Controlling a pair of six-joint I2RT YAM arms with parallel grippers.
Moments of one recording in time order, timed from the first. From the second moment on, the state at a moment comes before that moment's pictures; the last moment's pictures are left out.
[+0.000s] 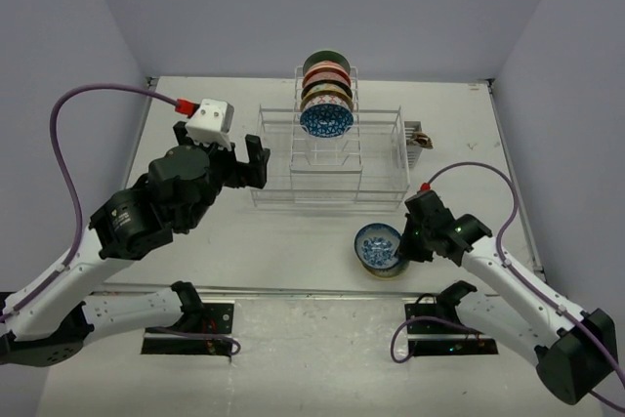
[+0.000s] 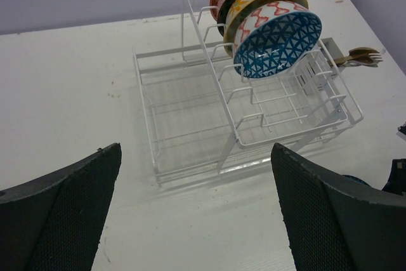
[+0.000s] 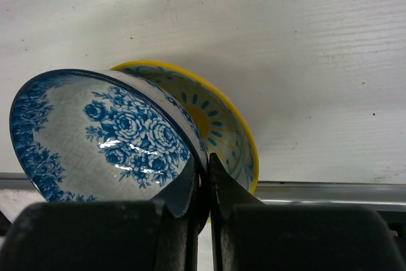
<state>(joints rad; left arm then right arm) -0.98 0.94 1.38 -0.72 -0.66 -0.29 0.54 0.88 0.61 -0.88 0.03 0.84</state>
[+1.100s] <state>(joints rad) -0.98 1.01 1.38 -0.72 -0.66 -0.30 0.56 0.90 0.58 -0.79 0.02 0.83</state>
